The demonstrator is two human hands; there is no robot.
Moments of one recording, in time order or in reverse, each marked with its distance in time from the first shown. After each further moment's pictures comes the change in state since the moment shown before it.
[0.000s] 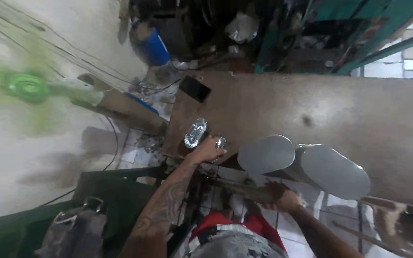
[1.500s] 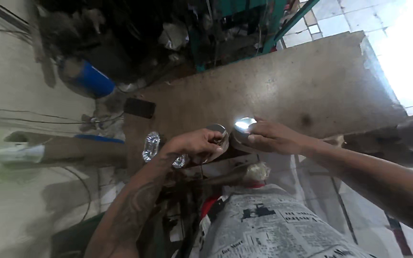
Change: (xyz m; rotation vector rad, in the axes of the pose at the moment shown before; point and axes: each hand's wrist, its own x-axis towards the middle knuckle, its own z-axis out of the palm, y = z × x) left_hand -0.034 0.191 -0.041 -0.202 -0.732 0.431; right_hand -0.149 0.001 -0.230 0.360 0.597 -0.510
